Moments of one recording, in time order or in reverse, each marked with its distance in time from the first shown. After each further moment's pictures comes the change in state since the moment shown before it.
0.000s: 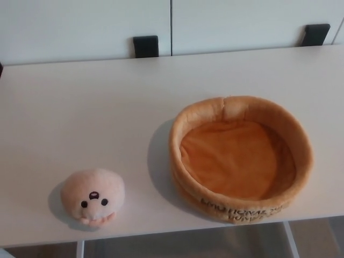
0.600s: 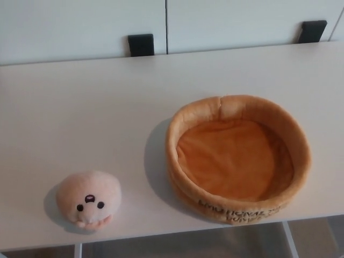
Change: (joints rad) left_arm -0.648 -0.012 -0.384 0.708 0.076 0.241 -0.016; right_arm -0.035 -0.001 0.000 -0.001 0.000 0.015 0.001
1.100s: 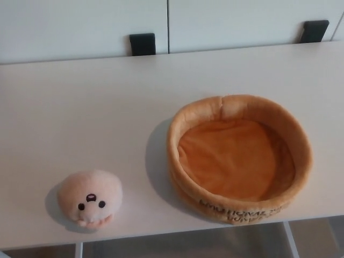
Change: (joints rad) left_arm -0.226 -0.046 0.017 0.426 0.006 0.109 0.044; right_arm -0.039 0.003 0.019 0.006 -0.006 0.011 0.004
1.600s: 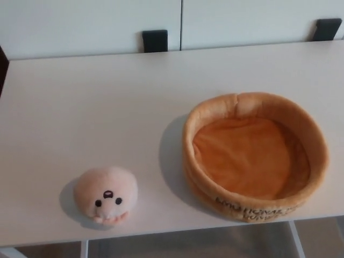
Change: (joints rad) left_arm 0.006 -0.001 0.027 0.003 -0.005 0.001 0.001; right_arm -0.022 0.000 -0.002 -0.003 0.000 -0.001 0.000
